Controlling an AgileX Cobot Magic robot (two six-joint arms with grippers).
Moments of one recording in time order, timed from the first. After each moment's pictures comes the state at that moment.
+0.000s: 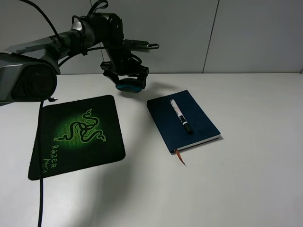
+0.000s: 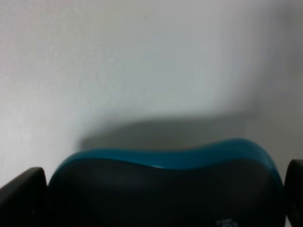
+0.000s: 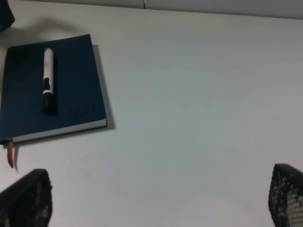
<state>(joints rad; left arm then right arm) -0.41 2.64 -2.46 -0.04 1.05 -0.03 0.00 0.00 -0.49 0.11 1.03 -0.08</state>
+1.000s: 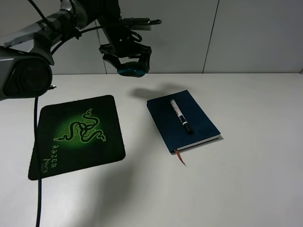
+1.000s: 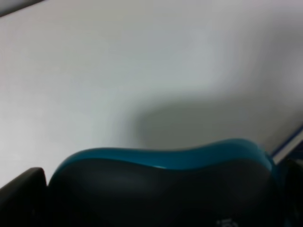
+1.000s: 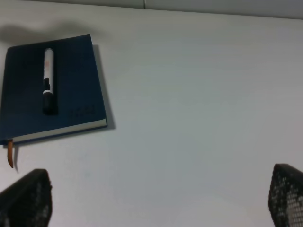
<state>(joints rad) -0.41 2.58 -2.58 -0.10 1.18 -0.03 0.00 0.00 -0.49 0.11 1.03 -0.08</state>
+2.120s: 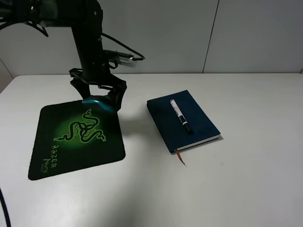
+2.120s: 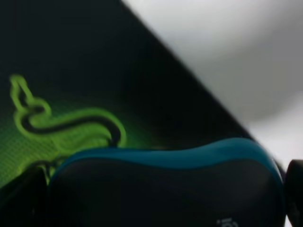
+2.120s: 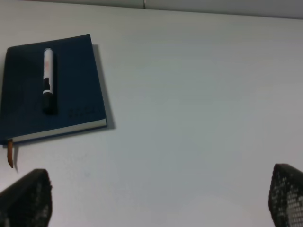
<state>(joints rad) -0.43 2.14 -1.68 -0.02 1.15 0.05 0.00 0.00 -0.49 0.11 1.03 -0.08</state>
